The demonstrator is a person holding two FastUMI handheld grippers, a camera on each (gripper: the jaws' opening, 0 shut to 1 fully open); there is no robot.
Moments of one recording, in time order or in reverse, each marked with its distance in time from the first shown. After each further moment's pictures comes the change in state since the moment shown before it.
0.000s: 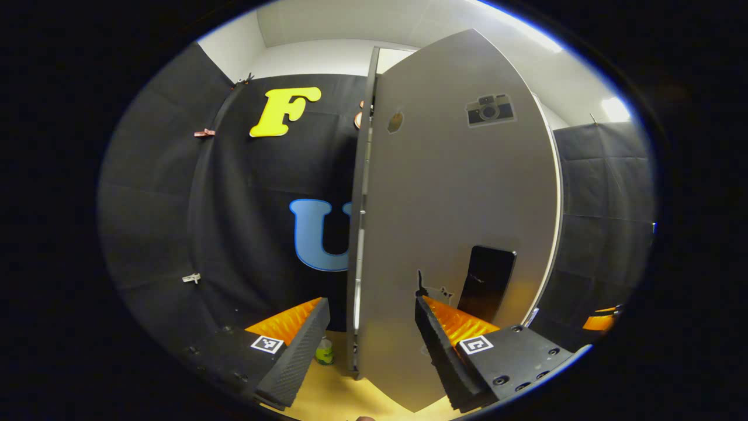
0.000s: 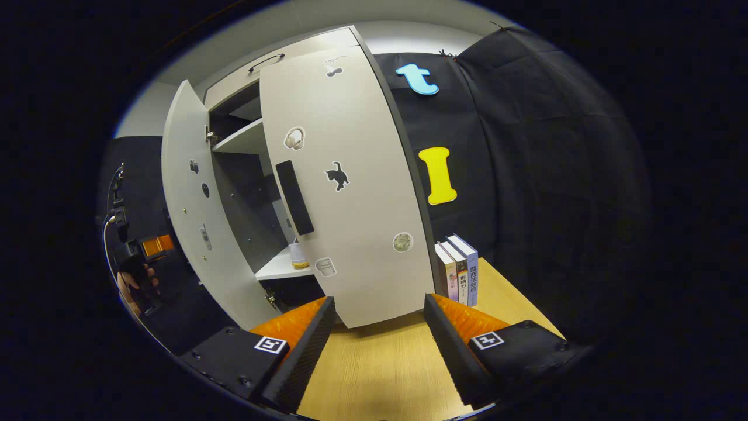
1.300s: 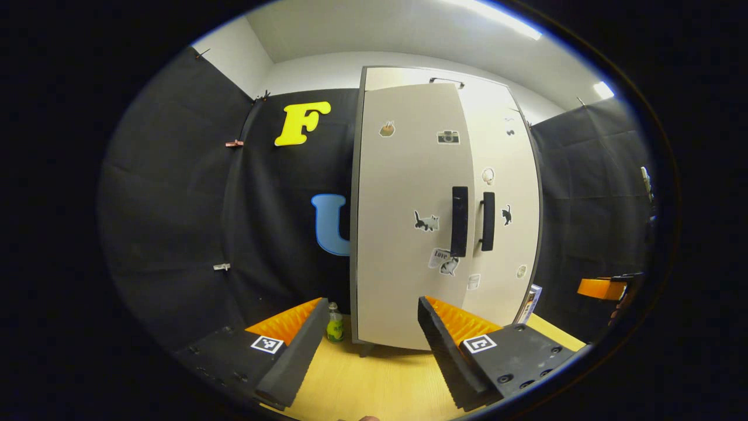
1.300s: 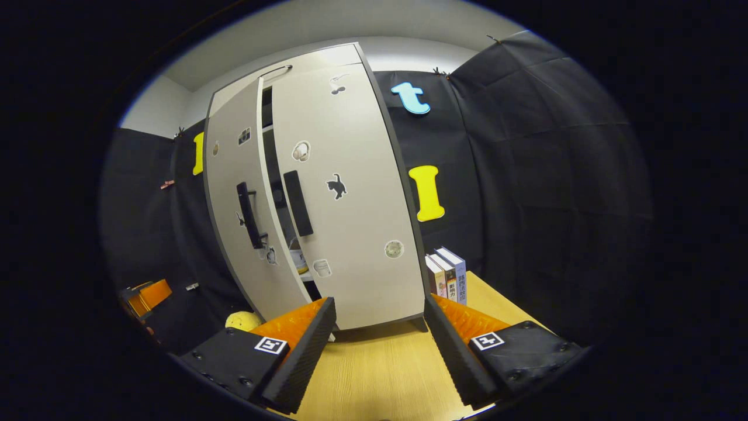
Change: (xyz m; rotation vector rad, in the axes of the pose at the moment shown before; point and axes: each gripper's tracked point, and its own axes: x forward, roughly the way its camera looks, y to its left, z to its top) left arm -0.131 -0.041 -0.094 0.047 -0.035 0.141; right arm -0.025 -0.002 -0.019 -0.023 -0.104 -0.061
